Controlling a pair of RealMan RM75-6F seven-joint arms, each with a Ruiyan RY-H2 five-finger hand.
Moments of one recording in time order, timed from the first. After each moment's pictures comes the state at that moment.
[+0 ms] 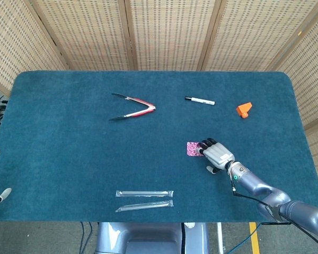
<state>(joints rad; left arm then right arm) 0.00 -0.95 -0.04 -1.90 1.43 1.55 0.23 0.81 -1.41 0.01 -1.22 -1.46 0.61 0.08</state>
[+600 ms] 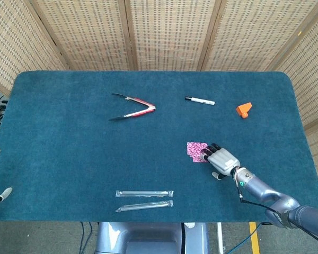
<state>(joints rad) -0.01 -0.95 -0.04 -1.90 1.43 1.55 0.24 0.78 -1.35 -0.05 -1.31 -1.50 0.63 0.05</state>
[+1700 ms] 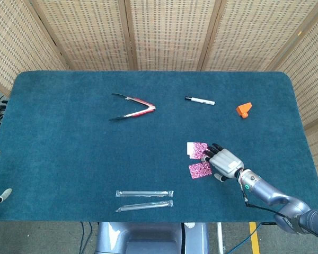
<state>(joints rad) 0.00 -0.96 -0.04 -1.89 1.43 1.55 0.23 0.79 -1.25 -0.06 -1.40 -1.53 0.69 0.02</state>
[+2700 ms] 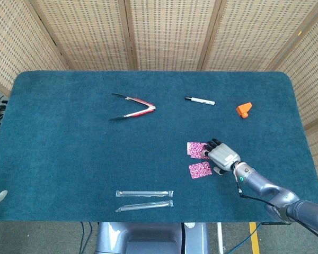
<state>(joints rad) 0.01 -0.96 -0.04 -1.87 1.41 1.55 0.21 0.83 -1.36 -0.05 -1.24 -1.50 0.62 0.01</state>
